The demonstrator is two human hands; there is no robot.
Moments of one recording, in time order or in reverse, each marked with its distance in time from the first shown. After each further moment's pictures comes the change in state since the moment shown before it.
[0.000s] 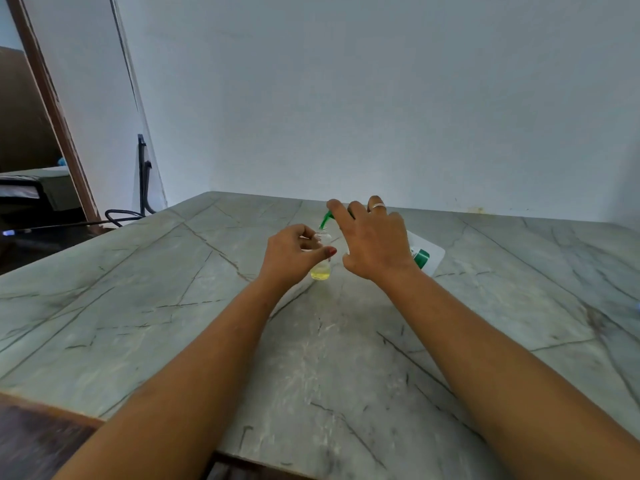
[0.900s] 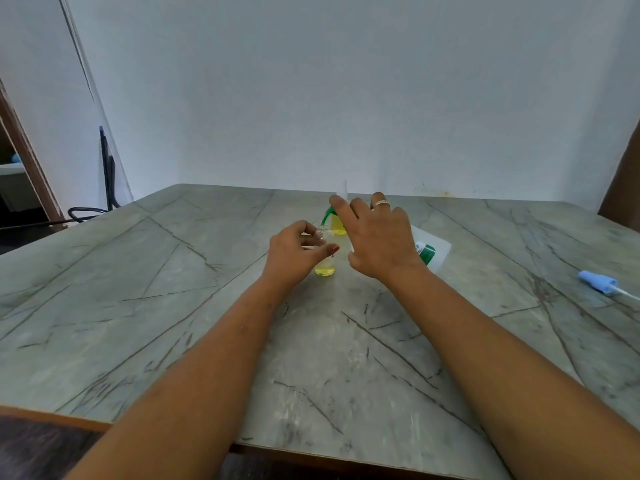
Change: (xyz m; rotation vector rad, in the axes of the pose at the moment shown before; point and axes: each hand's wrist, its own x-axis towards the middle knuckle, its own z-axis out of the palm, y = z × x) left_hand -0.019 0.019 0.044 -0.082 -0.075 0.035; right_hand -0.043 0.040 -0.003 -0.138 -0.002 0.014
